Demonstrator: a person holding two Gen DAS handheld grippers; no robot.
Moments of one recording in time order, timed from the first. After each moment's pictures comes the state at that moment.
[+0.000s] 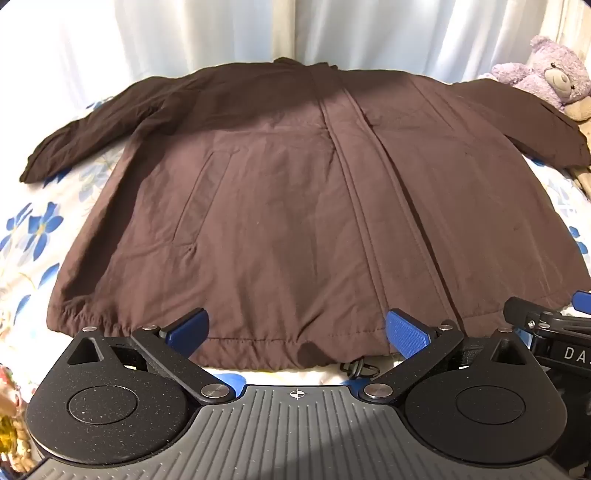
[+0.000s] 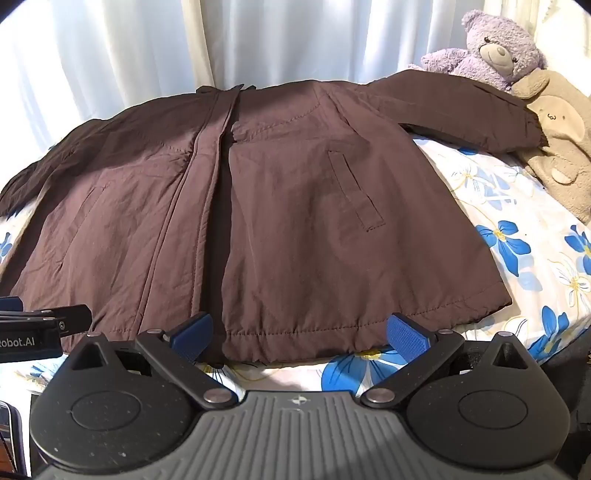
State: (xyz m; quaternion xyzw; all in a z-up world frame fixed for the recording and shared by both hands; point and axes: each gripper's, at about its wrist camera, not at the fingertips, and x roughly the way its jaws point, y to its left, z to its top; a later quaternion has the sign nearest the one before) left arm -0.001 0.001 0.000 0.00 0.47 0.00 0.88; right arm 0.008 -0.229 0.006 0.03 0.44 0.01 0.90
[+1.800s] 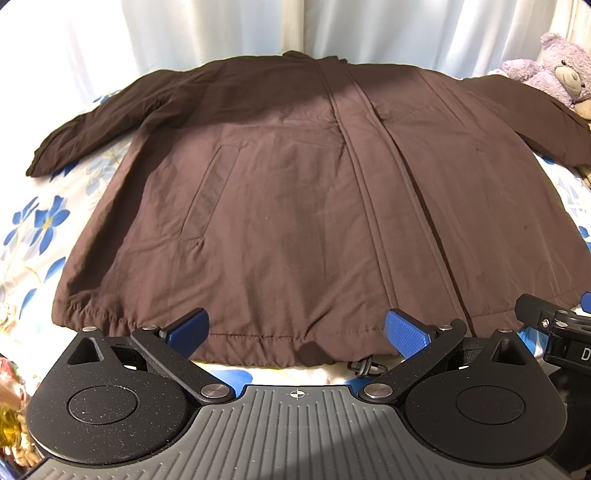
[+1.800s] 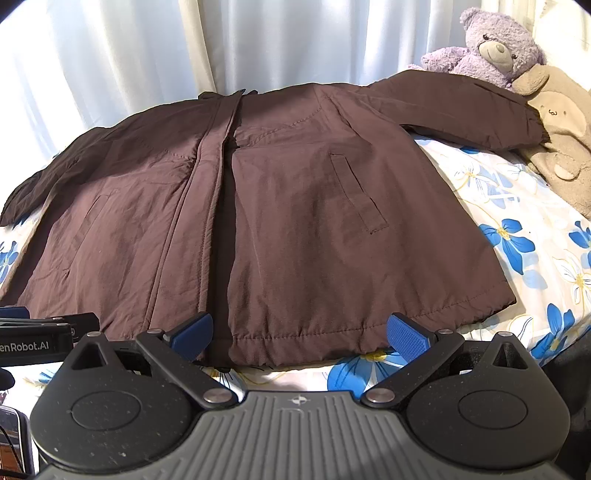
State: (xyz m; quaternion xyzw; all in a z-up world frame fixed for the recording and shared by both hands) left arm 0.002 0.000 -0.004 0.00 0.48 0.02 0.88; right arm 0.010 -0.231 0.012 0.05 0.44 0.01 0.90
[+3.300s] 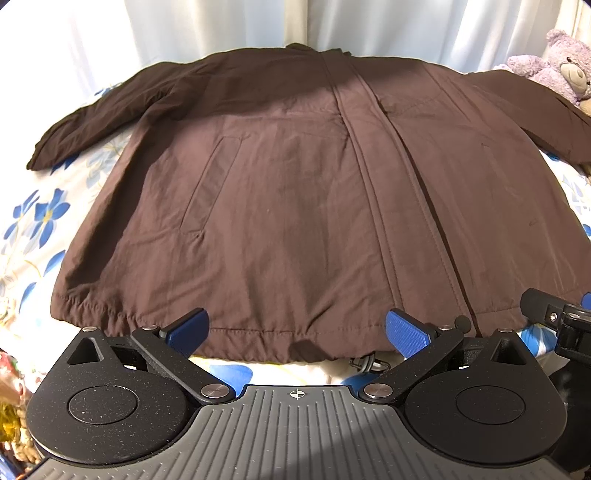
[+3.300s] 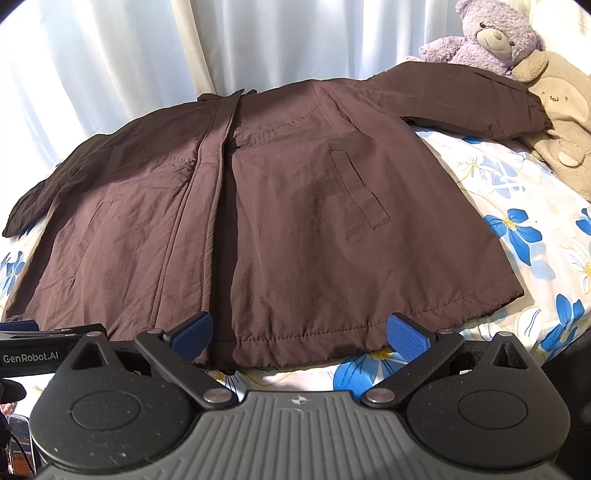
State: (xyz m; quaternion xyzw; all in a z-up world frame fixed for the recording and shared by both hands) left arm 0.006 0.000 -0.007 0.00 0.50 0.03 0.87; right arm 0.013 -0.235 0.009 0.07 0.44 0.02 0.89
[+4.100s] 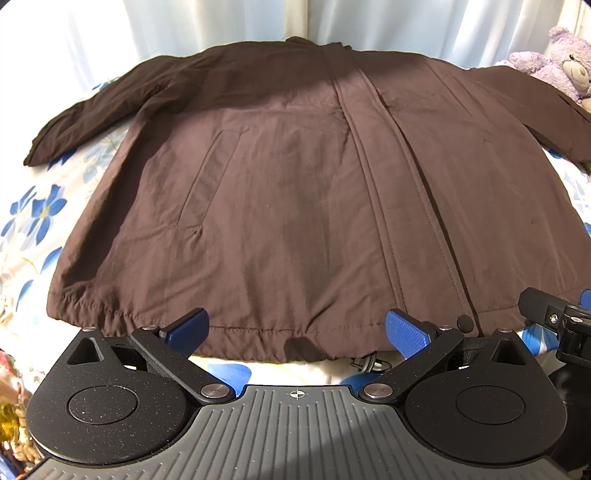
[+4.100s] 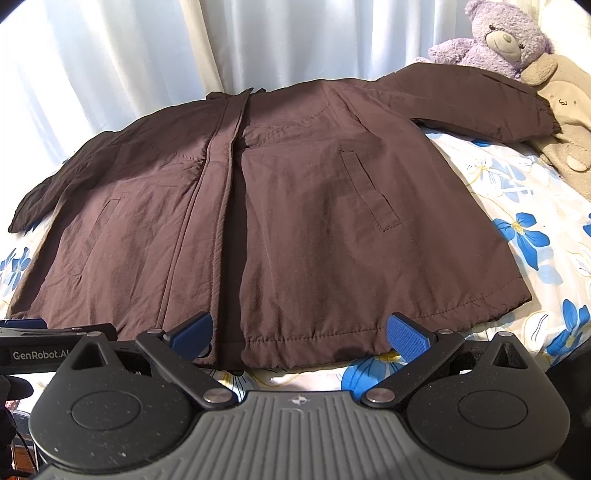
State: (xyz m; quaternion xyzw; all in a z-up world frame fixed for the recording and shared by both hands) left arm 0.011 0.000 -0.011 0.00 0.51 0.02 0.86; right arm 0.014 -0.232 0.010 0.07 0.44 0.03 0.89
